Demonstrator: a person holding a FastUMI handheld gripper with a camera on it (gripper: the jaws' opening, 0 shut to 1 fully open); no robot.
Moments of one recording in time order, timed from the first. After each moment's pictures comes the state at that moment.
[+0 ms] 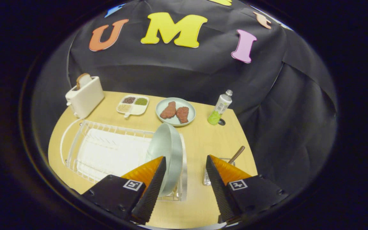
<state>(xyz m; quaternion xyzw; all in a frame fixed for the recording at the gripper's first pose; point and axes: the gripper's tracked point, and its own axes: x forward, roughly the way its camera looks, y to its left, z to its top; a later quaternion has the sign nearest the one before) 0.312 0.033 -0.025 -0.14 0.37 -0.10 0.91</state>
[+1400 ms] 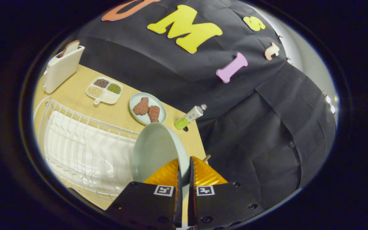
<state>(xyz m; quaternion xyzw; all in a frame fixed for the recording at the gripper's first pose) 0.302 0.074 0.003 -0.27 0.33 -0.28 0.86</state>
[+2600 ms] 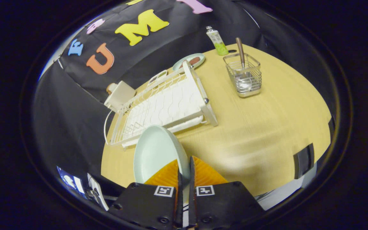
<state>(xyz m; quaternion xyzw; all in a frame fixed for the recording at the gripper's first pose) 0.117 0.041 -0.203 0.20 0.44 0.10 0.87</state>
